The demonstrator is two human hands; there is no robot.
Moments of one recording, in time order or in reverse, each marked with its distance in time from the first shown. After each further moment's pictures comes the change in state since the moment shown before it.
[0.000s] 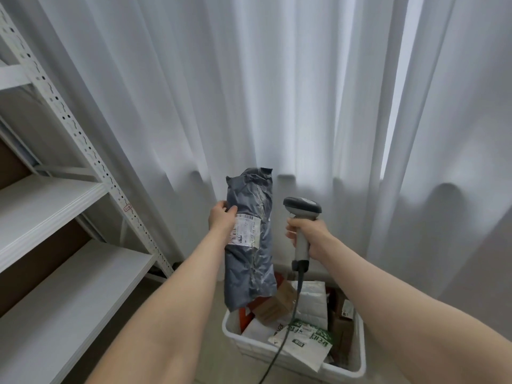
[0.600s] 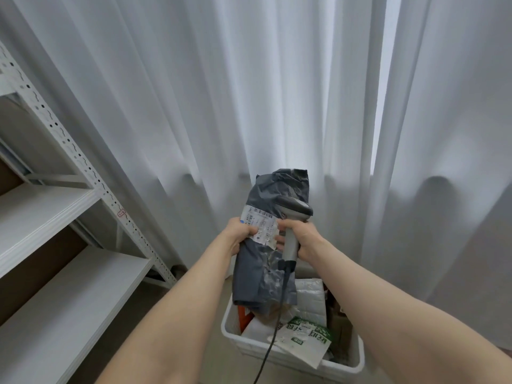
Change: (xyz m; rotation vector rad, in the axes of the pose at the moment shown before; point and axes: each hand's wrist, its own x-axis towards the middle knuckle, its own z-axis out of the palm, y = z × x) left_hand -0.038 0.012 0.040 -0.139 -0.340 -0.269; right_hand 0.000 0.004 -0.006 0.081 -0.063 0.047
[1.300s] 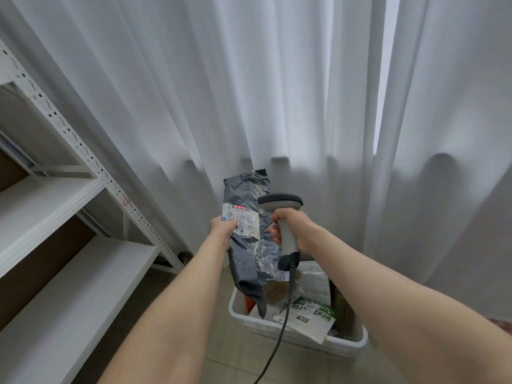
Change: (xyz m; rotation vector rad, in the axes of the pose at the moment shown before) left_hand 0.018 -0.044 -0.031 -0.150 0.305 -0.040; right_hand -0.039 0.010 0.012 -0.079 -0.176 0.109
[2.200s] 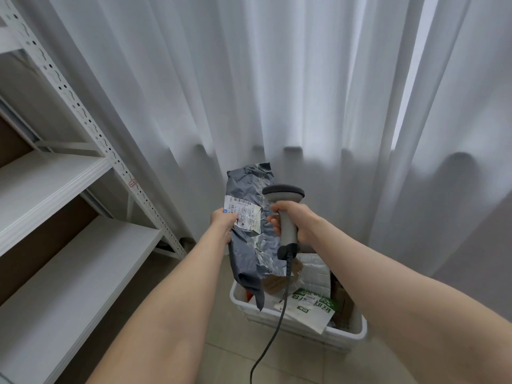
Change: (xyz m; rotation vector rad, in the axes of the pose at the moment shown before) left_hand 0.015 -0.011 -0.034 -0.020 -0.013 -0.048; right_hand 0.014 0.012 0.030 -0.048 0.060 0.033
